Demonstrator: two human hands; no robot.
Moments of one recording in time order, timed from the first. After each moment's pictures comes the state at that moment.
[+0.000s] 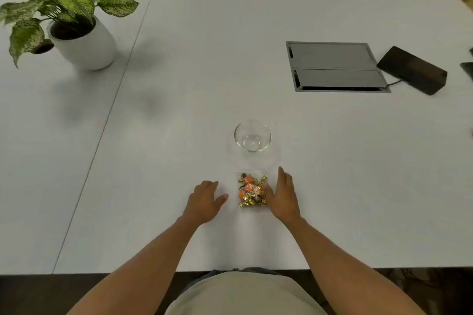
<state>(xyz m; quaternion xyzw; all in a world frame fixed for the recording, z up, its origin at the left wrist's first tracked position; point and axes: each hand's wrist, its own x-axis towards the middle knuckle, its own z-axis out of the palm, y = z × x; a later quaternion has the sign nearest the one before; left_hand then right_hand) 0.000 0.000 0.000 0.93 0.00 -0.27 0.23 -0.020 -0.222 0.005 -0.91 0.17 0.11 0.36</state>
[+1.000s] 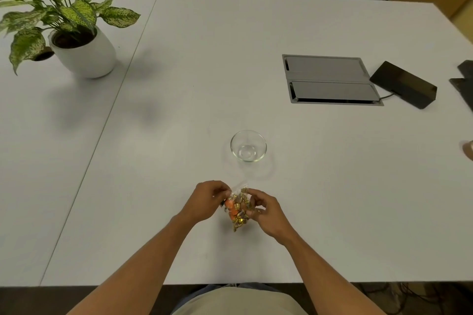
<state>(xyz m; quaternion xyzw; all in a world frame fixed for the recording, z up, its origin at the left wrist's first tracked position) 0.019 -0.012 0.043 0.86 -0.05 -0.21 0.46 -0.030 -0.212 0.028 -0.79 0.08 0.17 0.59</state>
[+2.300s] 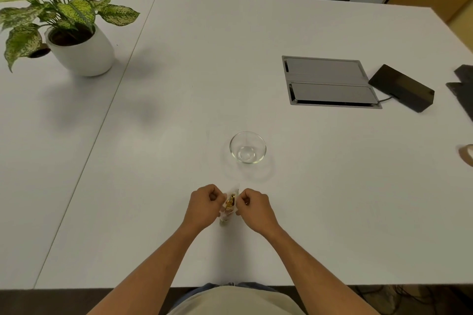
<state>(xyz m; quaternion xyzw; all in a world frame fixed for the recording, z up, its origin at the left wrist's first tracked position) 0.003 -0.021 0.051 0.83 0.11 -0.18 0.52 -0.013 -0.177 0.048 -0.86 0.12 0.18 0.47</state>
